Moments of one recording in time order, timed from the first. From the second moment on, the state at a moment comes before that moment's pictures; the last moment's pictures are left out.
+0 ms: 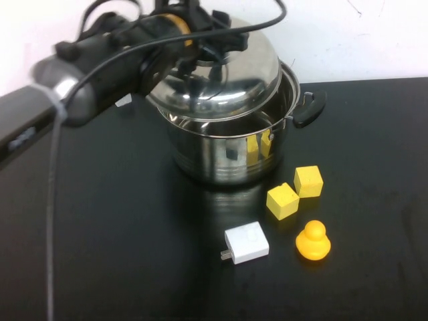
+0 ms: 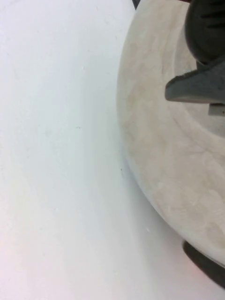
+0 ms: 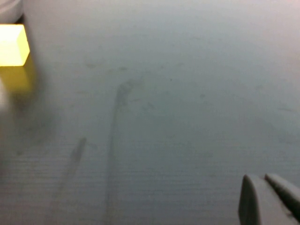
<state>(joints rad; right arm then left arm) -0.03 -0.01 0.02 -0.01 0.42 -0.05 -0.47 1.90 -1.70 0.38 0.16 -0.45</state>
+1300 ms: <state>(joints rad) -0.03 -0.01 0.02 -0.01 0.42 -0.05 -0.53 2.04 -1.88 0.35 0.32 -0.50</state>
